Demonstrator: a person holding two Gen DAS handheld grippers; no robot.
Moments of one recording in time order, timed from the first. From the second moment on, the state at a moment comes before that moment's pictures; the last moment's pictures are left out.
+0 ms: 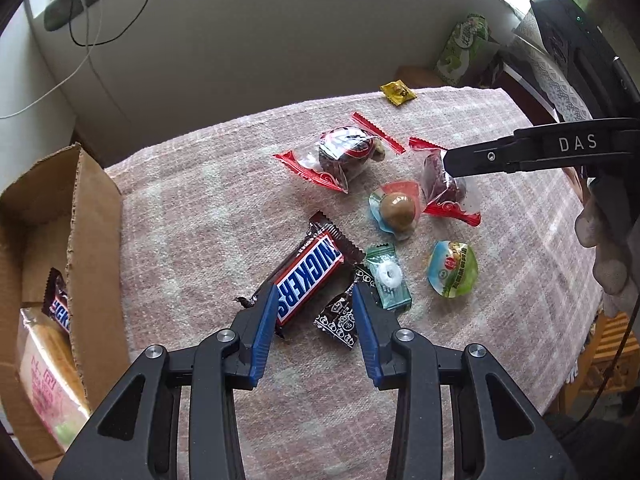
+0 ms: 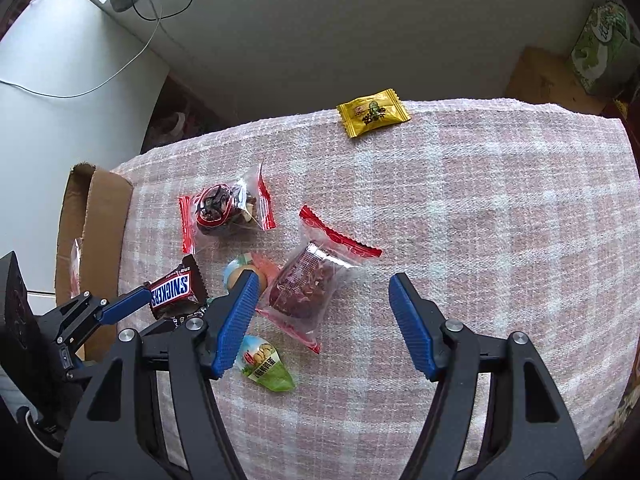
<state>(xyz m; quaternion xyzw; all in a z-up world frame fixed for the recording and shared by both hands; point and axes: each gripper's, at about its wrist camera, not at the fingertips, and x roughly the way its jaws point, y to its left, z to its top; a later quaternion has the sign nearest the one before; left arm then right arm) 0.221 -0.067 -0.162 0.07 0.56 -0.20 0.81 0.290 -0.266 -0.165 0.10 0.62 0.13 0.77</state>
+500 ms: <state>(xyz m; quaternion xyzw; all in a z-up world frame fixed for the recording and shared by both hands) 0.235 -0.080 -0.177 0.10 0.56 -0.21 0.79 0.298 -0.255 -0.180 0.09 0.64 0.12 0.75</state>
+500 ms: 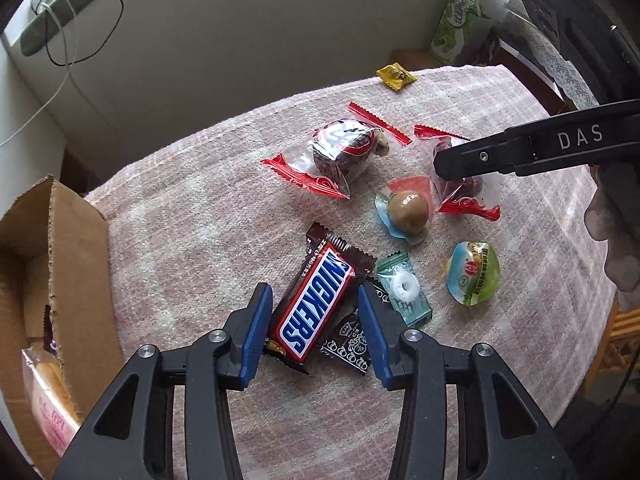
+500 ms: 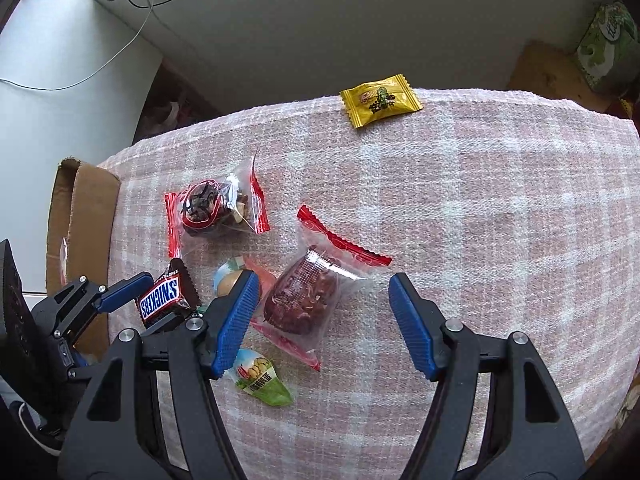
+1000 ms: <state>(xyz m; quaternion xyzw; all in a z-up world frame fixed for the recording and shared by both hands) 0.229 -0.065 -0.173 0.07 0.55 -0.19 0.81 0.295 -0.248 -0.184 0.08 0.64 0.14 0.75</state>
